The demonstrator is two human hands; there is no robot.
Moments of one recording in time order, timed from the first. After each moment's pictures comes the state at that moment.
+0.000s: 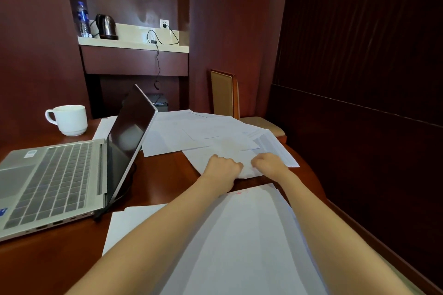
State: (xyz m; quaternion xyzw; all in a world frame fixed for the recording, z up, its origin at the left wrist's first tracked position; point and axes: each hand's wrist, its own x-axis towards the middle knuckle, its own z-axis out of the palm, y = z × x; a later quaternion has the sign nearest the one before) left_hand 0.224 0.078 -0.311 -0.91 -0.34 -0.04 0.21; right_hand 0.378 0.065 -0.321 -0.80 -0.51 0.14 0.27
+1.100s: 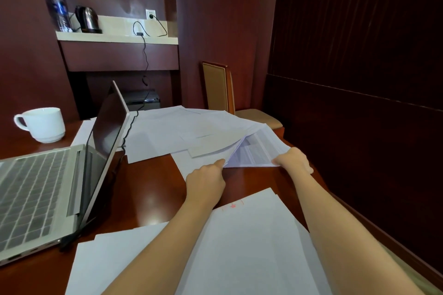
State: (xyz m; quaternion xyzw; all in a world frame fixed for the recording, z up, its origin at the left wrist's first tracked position) left_hand 0.229 0.101 -0.344 -0.84 -0.49 -0.23 0.03; right_hand 0.440 0.093 -0.336 -0.92 -0.23 0.09 0.30
